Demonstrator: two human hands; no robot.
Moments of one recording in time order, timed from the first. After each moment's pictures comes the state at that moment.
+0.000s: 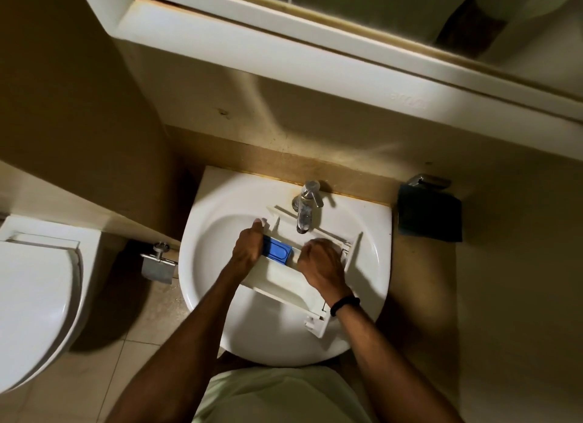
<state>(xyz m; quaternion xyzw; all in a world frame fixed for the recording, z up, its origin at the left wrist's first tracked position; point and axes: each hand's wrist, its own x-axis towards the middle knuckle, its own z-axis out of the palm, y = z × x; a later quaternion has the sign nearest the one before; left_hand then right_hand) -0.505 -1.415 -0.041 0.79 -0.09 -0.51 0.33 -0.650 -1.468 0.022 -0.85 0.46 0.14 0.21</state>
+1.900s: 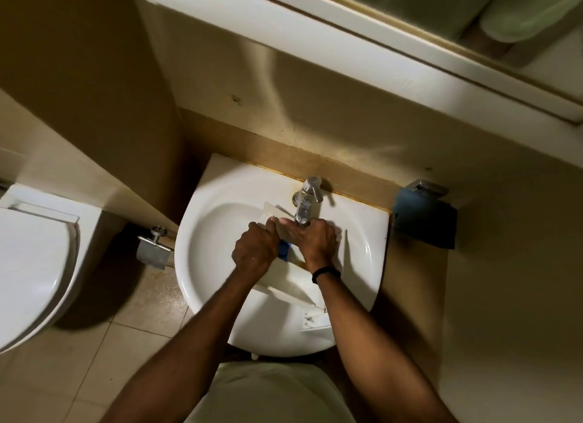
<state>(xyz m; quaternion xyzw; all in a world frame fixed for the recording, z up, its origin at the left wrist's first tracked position) -0.542 -1.412 0.004 0.90 -0.14 -0.39 0.16 -0.644 -1.496 0.006 -0.72 0.63 -0.07 0.30</state>
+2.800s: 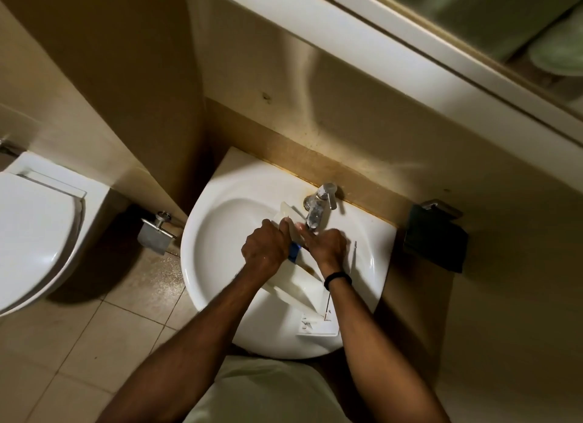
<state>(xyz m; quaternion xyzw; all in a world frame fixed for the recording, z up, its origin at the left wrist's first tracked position) -0.547 -1.412 0.004 0.90 -0.17 -0.37 0.17 -0.652 -1.499 0.009 -0.70 0.62 -0.01 0.37</state>
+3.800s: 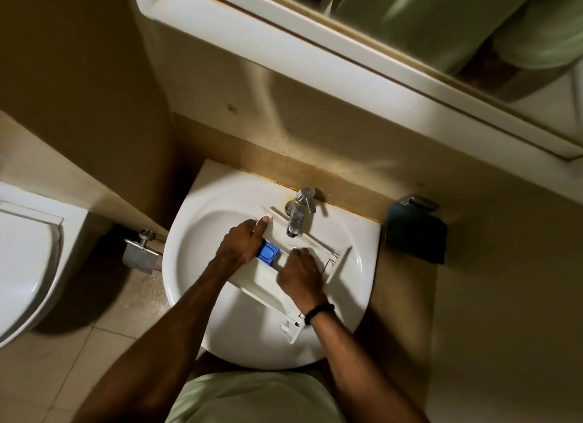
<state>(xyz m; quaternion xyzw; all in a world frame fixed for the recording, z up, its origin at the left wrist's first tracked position) -0.508 -1.411 -0.032 0.82 -0.30 -0.42 0.24 -0.655 -1.455 0.026 -0.83 0.49 0.17 0.23</state>
